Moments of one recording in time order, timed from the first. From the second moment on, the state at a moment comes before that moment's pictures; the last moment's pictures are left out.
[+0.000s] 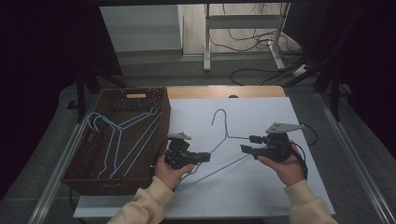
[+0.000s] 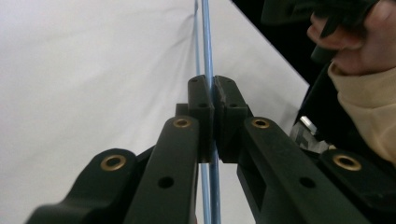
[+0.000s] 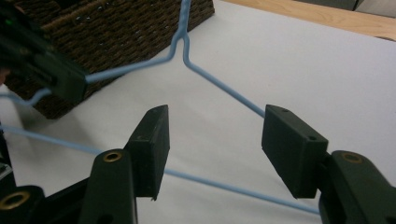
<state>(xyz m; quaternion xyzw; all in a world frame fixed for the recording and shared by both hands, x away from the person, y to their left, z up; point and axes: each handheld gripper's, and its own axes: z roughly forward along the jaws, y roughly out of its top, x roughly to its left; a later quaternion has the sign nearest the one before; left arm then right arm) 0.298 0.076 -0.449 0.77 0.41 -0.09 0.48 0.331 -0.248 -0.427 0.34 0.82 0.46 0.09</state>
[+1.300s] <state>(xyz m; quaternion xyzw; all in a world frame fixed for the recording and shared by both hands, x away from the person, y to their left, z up) 0.287 0.249 -0.388 0.68 0.45 -0.01 0.58 0.322 -0.277 -0.457 0.37 0.82 0.42 0.10</state>
